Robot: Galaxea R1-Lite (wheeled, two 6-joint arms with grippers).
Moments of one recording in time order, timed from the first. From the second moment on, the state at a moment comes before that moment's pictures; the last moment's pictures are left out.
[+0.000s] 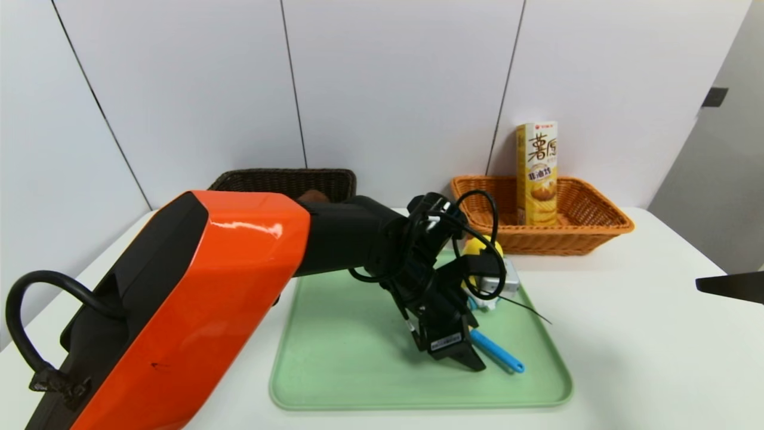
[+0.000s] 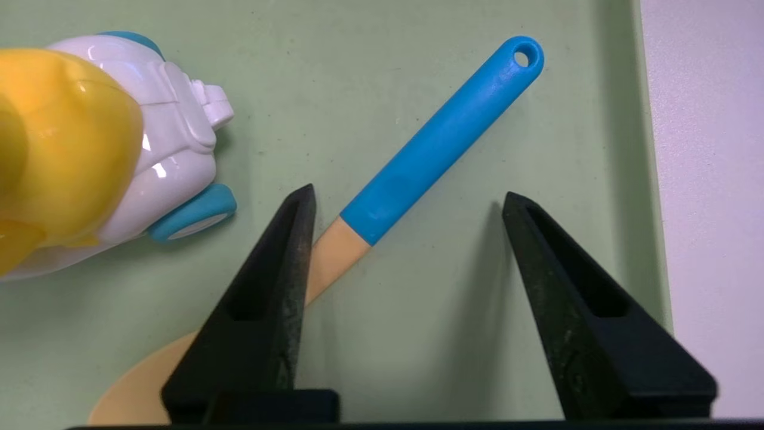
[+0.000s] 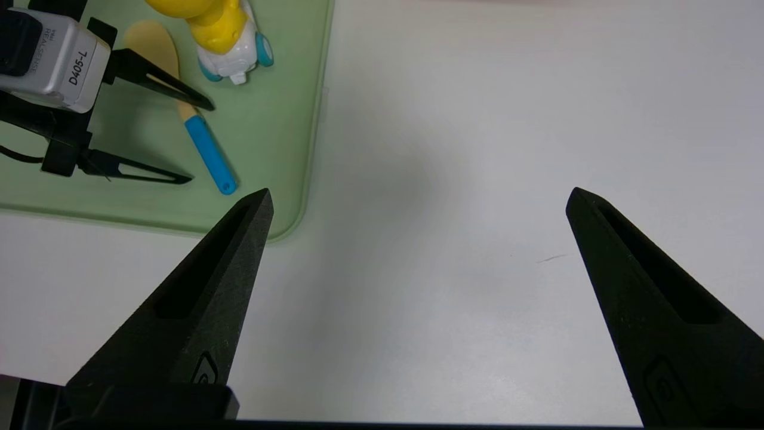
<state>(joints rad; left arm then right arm) -0.82 2.36 -1.95 0.57 -0.53 0.70 -0.04 1.14 -1.11 0.69 0.17 -0.06</state>
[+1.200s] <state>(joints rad) -0.80 2.14 -1.94 0.65 -0.53 0.69 -0.04 1.11 -1.09 0.69 0.19 -0.06</state>
